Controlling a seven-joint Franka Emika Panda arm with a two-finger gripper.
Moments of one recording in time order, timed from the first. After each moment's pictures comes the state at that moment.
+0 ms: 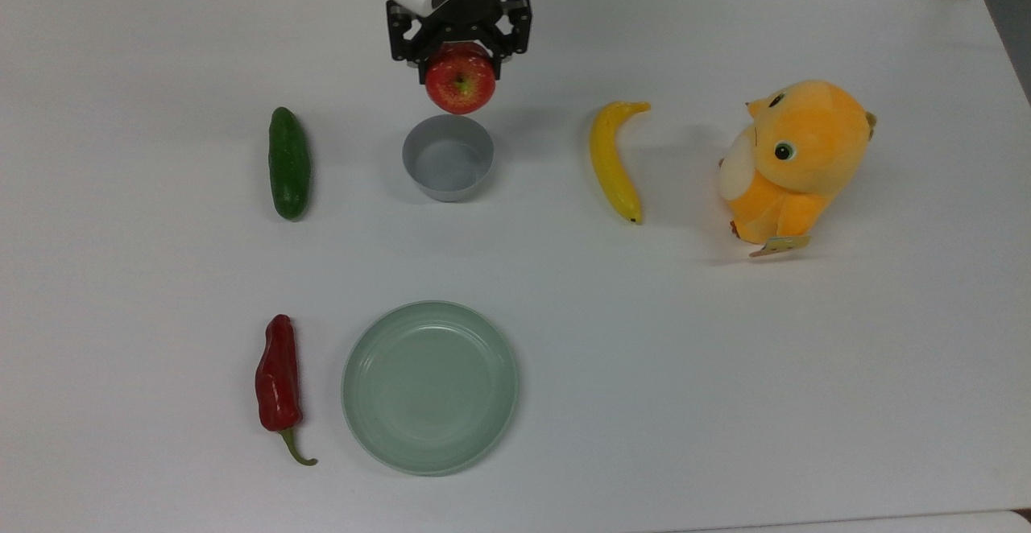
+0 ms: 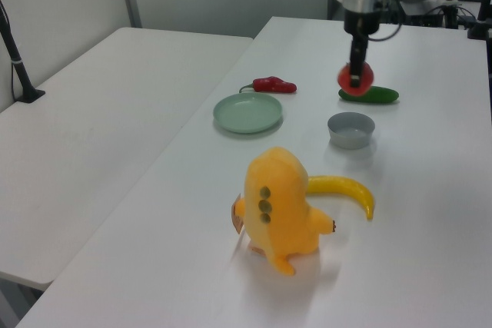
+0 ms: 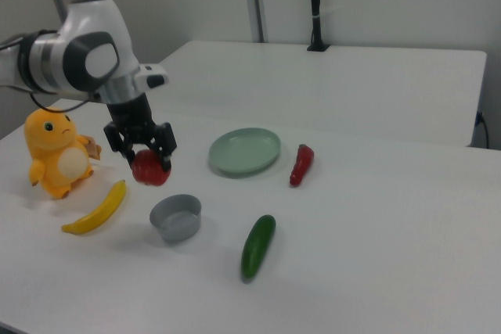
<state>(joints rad) 0.11 0.04 0.03 -1.90 -0.07 1.94 -0.04</state>
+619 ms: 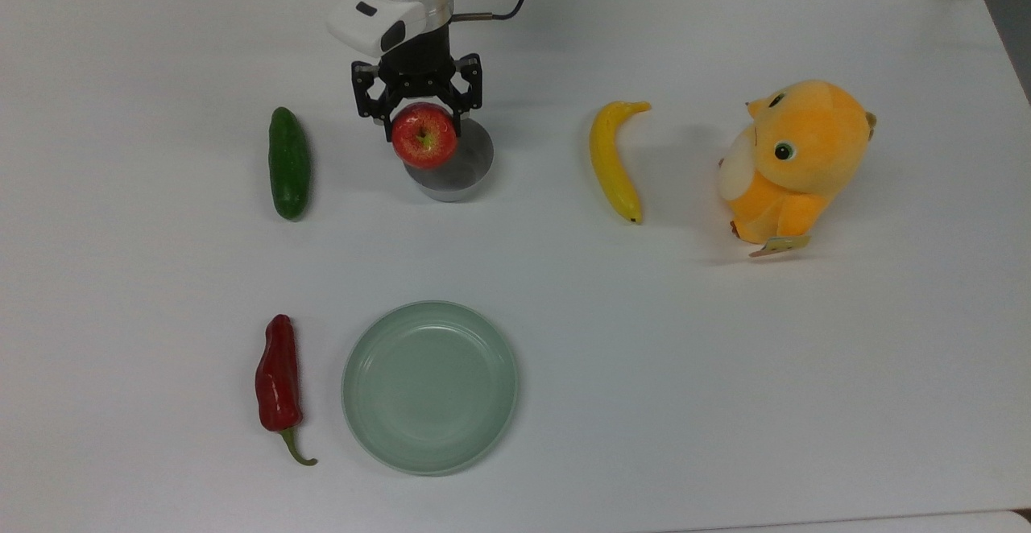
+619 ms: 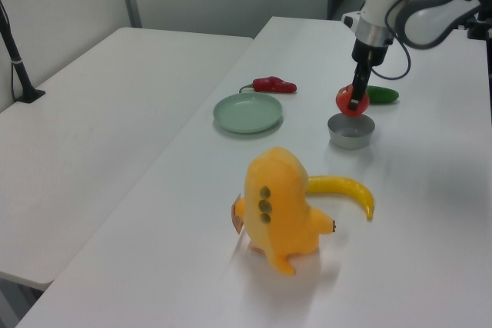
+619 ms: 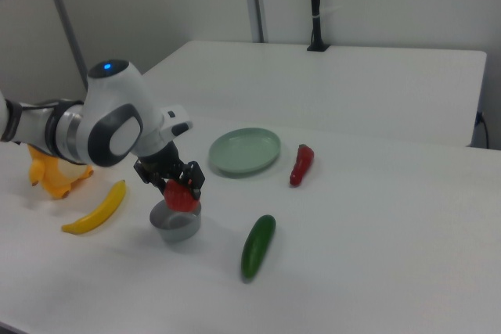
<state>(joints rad) 0.02 0.04 0.03 -2.20 -0.03 2.49 -0.13</state>
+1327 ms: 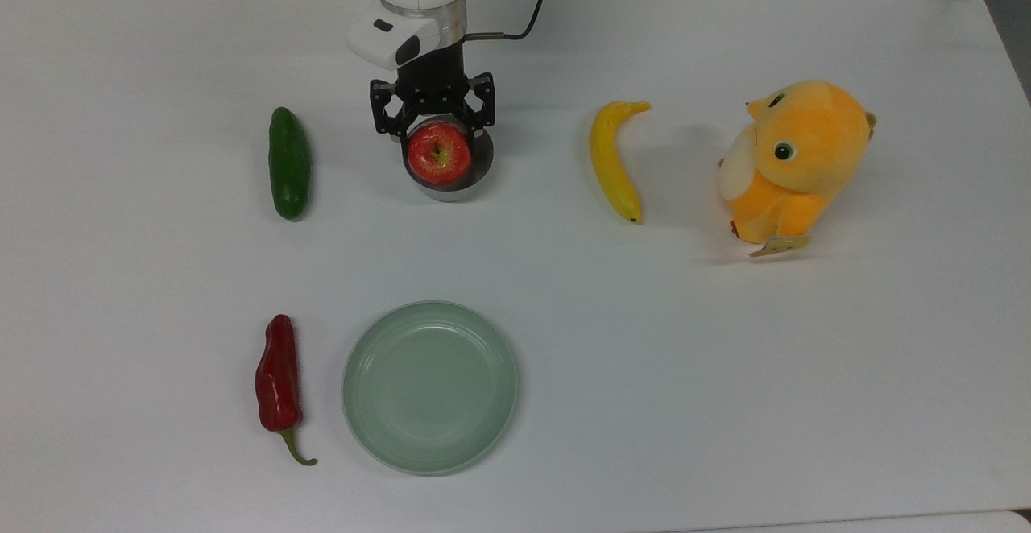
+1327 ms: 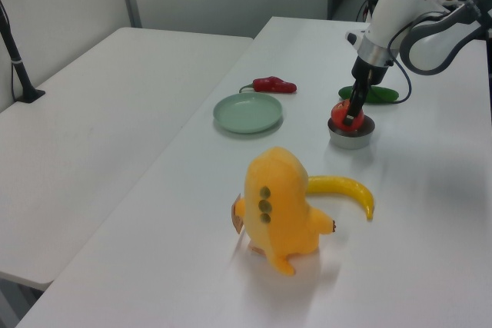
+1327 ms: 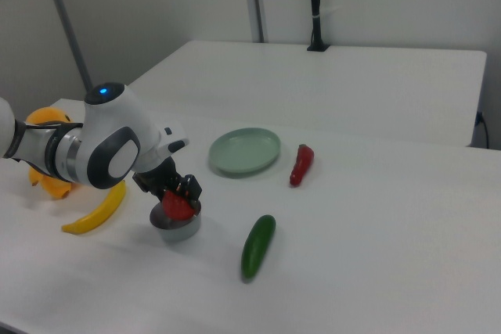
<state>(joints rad) 0.03 0.07 0.04 -2.28 0.00 2.66 -0.10</state>
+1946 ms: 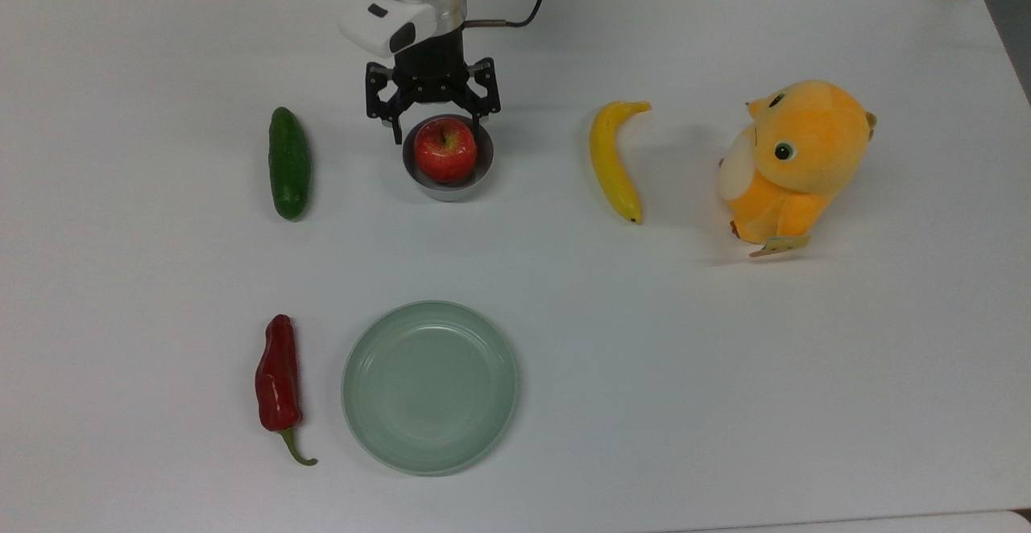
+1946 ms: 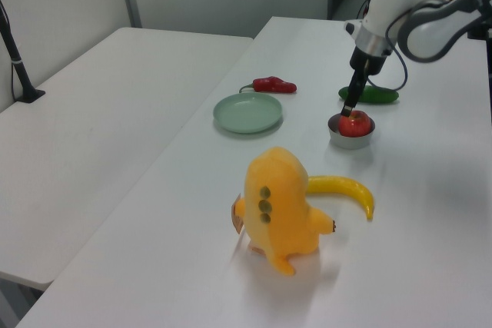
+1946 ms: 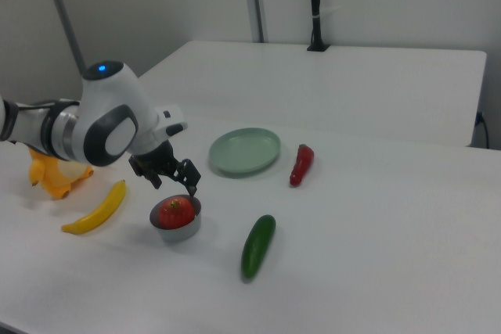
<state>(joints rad) 0.03 0.04 0.04 -2.21 0.00 2.52 -0.06</state>
